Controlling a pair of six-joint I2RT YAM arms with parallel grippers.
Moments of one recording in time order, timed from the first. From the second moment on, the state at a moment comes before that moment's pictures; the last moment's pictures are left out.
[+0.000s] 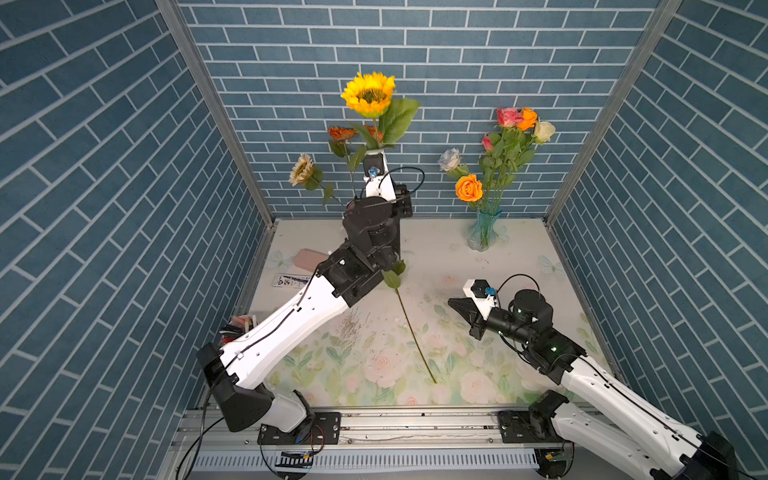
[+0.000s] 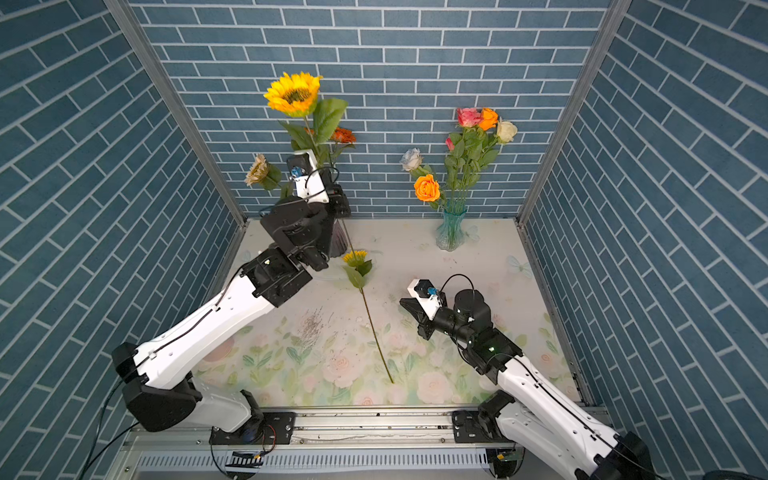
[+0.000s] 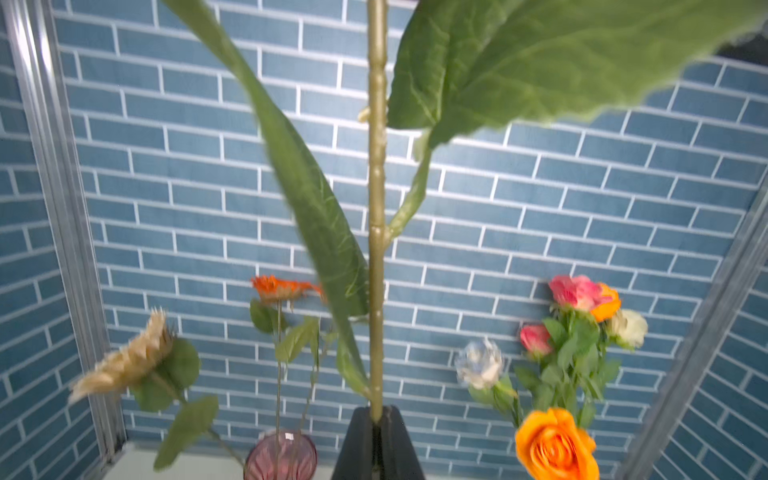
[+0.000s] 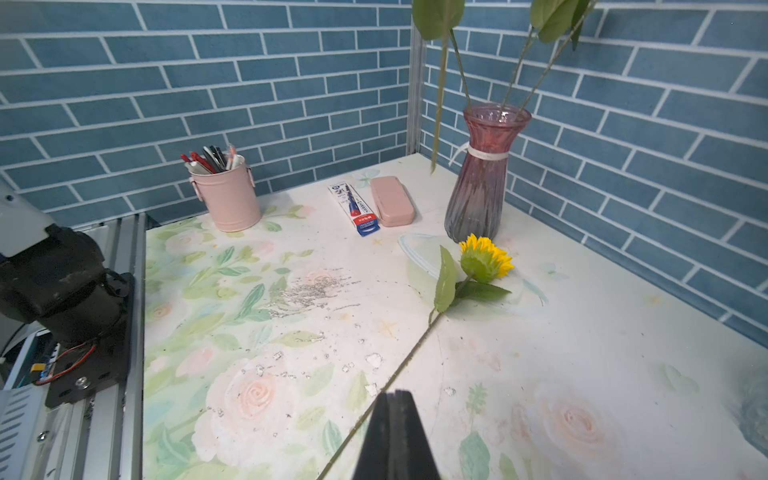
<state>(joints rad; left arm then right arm) -0.80 1.49 1.70 0.11 -0.79 0.07 0.64 0.82 0.56 0.02 -0.45 -0.15</state>
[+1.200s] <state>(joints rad) -0.36 1.96 1.76 0.46 -0.50 0.10 0.61 0.90 0.77 0.04 -0.61 -0.26</state>
